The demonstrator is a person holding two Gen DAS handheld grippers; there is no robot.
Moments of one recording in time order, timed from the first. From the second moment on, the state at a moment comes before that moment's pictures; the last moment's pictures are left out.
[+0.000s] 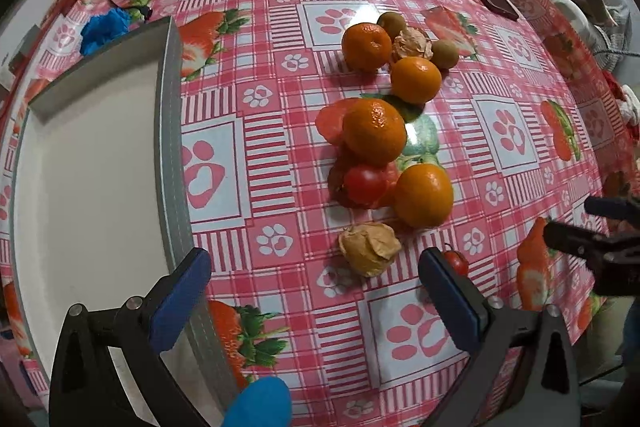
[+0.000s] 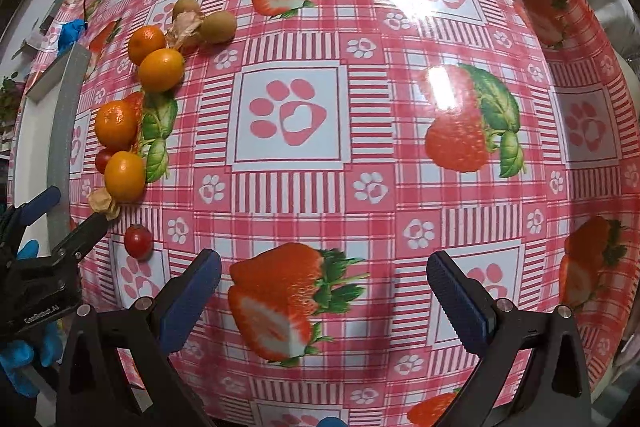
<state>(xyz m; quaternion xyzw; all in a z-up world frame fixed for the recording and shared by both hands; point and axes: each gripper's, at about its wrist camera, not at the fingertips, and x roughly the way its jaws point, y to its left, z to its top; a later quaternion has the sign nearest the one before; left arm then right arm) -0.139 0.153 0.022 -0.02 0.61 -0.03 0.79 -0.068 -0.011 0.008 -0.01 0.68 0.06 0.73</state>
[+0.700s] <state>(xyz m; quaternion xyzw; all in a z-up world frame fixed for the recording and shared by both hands) -0.123 0.144 -0.001 -0.03 0.66 0.03 0.75 -0.061 -0.007 0.009 0.01 0.68 0.06 0.73</state>
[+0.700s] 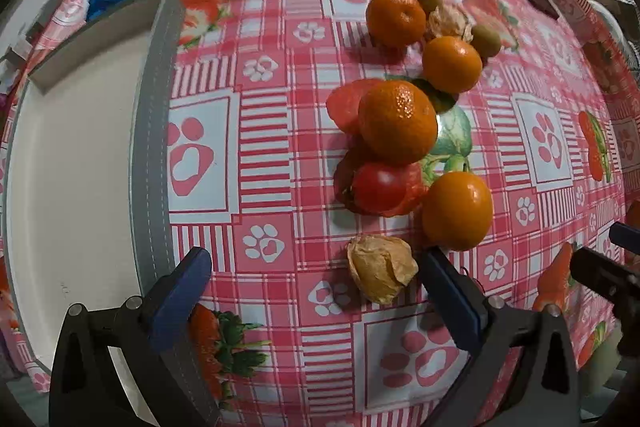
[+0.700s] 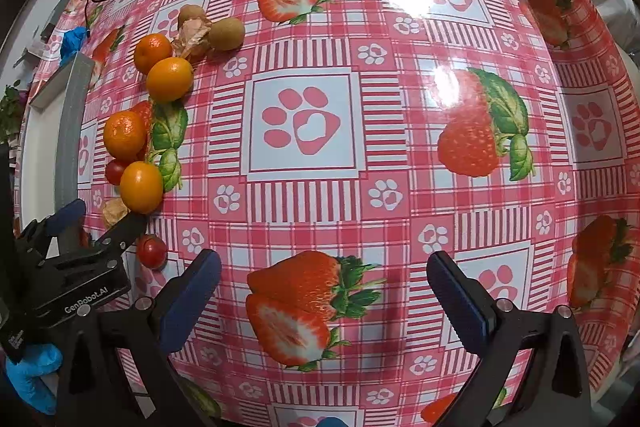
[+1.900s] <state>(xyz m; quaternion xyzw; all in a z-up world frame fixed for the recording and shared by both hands) -0.141 0.193 0.079 -0.09 0.64 0.02 0.77 -0.034 0.096 -0.001 -0.01 0.68 0.18 0.71</state>
